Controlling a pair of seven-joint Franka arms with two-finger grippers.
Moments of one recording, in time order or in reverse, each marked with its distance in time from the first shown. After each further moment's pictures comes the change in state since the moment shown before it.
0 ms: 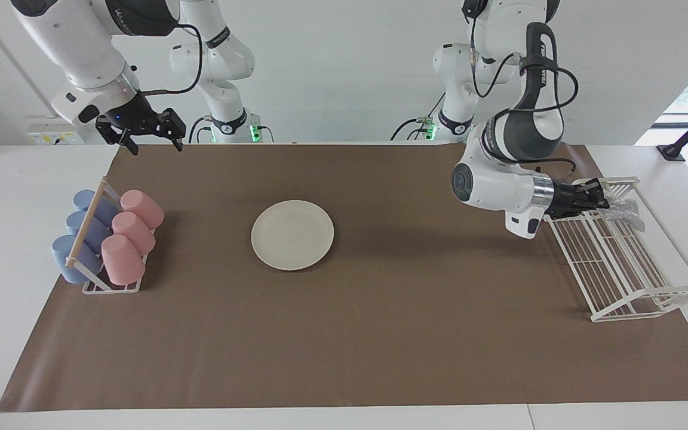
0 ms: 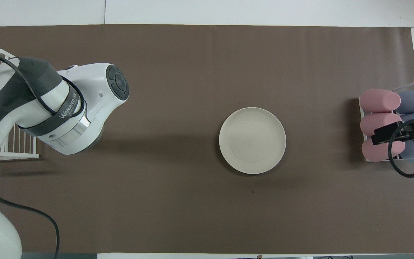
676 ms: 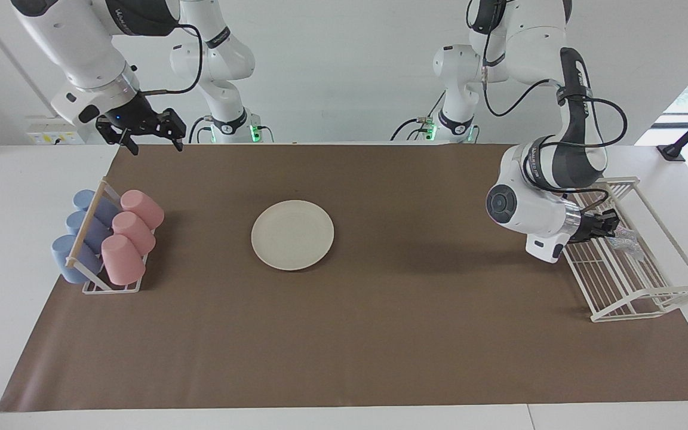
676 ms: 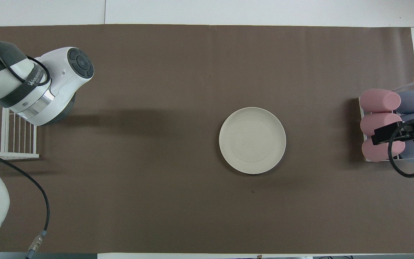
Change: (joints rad) left arm 0.093 0.048 -0.001 0.027 -0.122 0.137 0.003; right arm 0.000 0.000 0.000 0.000 0.000 0.000 0.000
